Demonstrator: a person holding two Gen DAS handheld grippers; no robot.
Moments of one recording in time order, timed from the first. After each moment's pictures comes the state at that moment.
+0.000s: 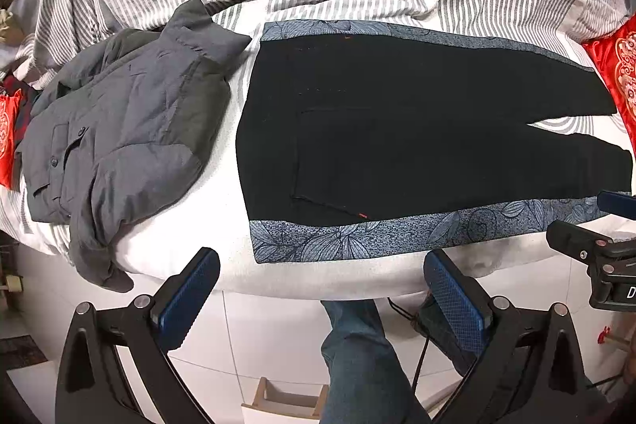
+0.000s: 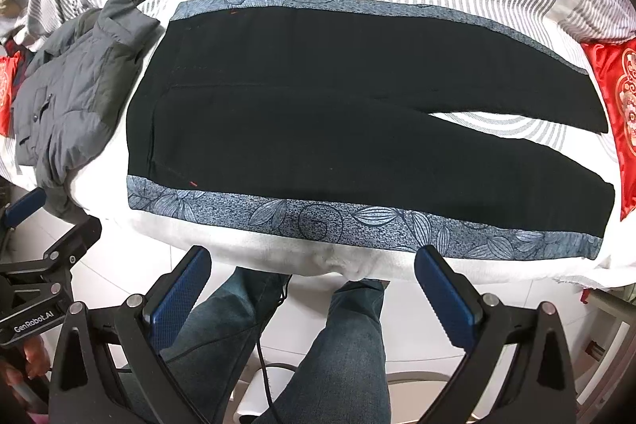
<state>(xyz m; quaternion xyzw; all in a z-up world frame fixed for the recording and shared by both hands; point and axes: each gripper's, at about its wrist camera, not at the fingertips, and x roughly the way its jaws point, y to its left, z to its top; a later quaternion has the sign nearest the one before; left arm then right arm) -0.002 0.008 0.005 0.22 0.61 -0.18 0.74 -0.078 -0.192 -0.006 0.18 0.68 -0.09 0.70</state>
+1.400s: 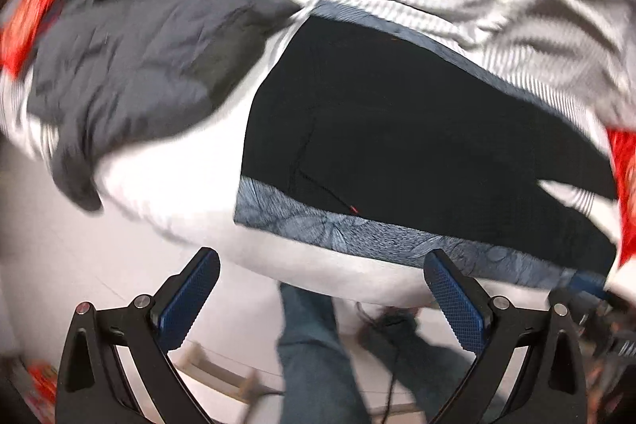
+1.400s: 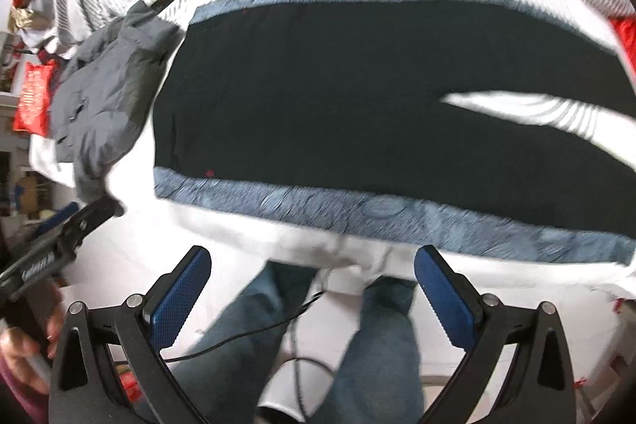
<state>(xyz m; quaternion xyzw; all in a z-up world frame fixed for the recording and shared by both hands) -0.012 0.034 -0.008 0.05 0.67 -0.09 0.74 -0.106 -0.229 -0.025 0.27 0.68 -0.01 0.68</state>
